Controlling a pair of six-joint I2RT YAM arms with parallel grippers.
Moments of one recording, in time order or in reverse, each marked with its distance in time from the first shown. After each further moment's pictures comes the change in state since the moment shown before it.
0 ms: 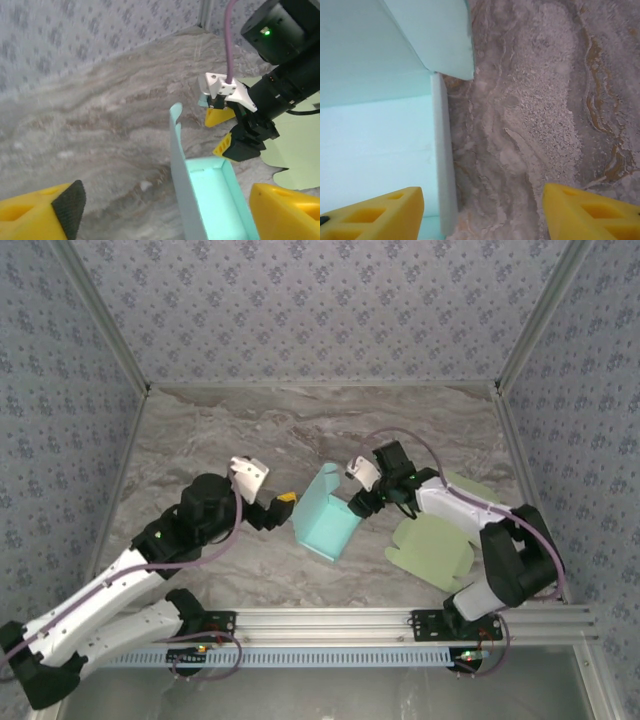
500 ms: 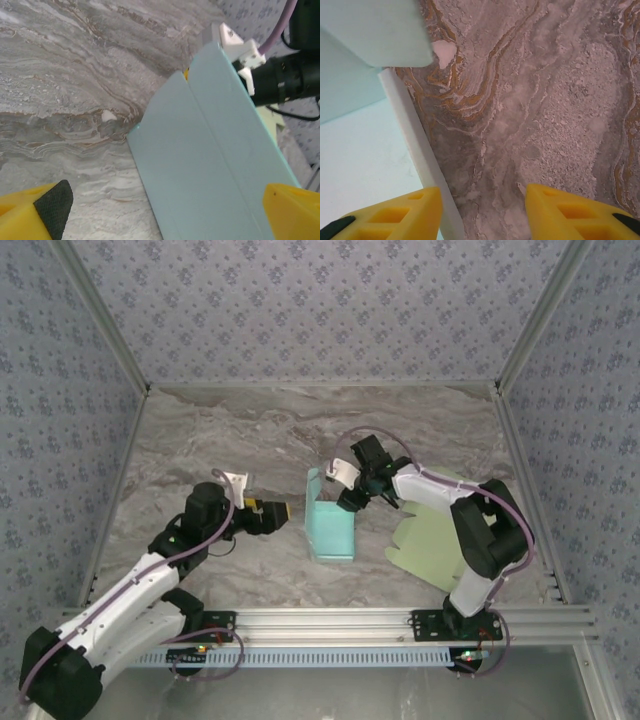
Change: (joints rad) left arm 0.241 0.011 -0.276 0.213 0.357 -0.435; right arm 0.061 0.177 0.150 -0.030 -0.002 -0.143
